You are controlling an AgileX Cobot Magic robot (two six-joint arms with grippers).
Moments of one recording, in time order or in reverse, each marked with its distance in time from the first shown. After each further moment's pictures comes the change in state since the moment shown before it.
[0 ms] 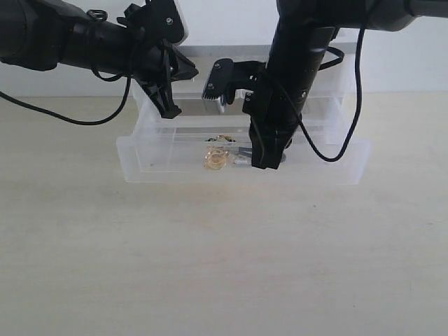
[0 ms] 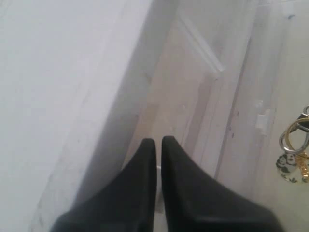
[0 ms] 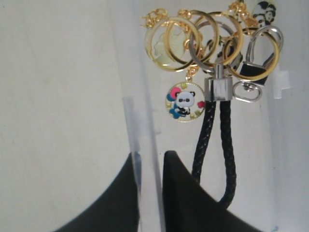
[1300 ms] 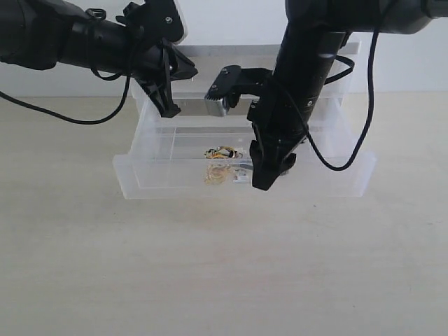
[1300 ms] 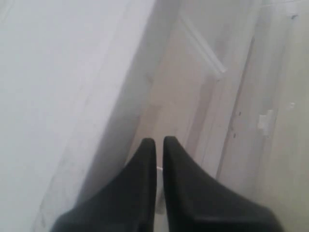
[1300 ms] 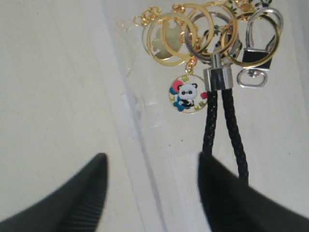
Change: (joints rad) left arm 0.000 -0.004 0.000 0.000 -0.004 0.000; right arm -0.002 -0.044 0.077 0.065 0.016 0.074
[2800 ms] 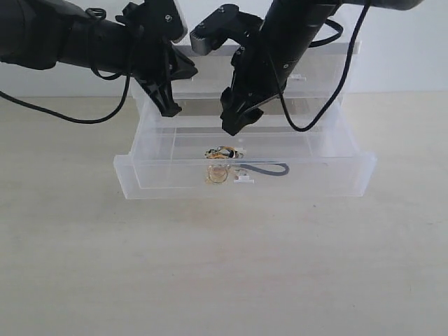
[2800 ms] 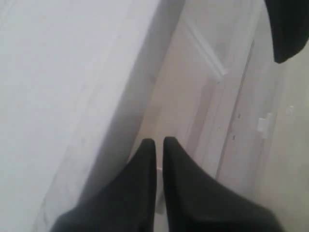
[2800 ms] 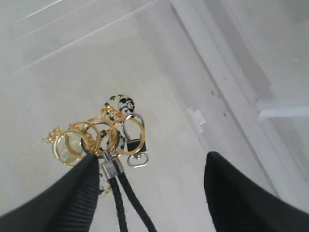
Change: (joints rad) left arm 0.000 0.000 0.000 0.000 -0.002 -0.020; right arm -0.004 0.024 -0.143 -0.007 -0.194 0.214
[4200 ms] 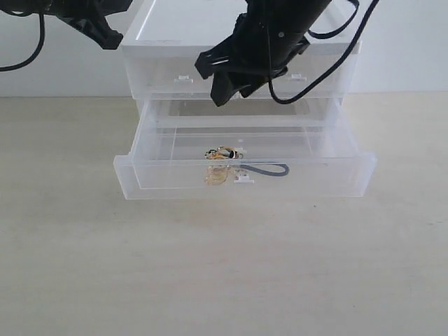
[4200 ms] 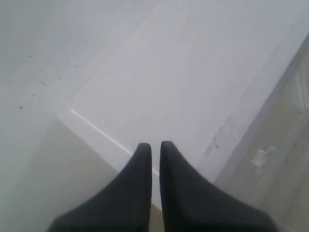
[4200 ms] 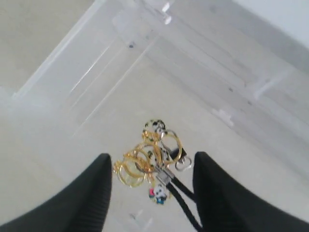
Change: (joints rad) left arm 0.142 -0.242 0.059 -0.019 0.026 -0.181; right arm -0.002 -0.092 0.000 0.082 0.030 0.406
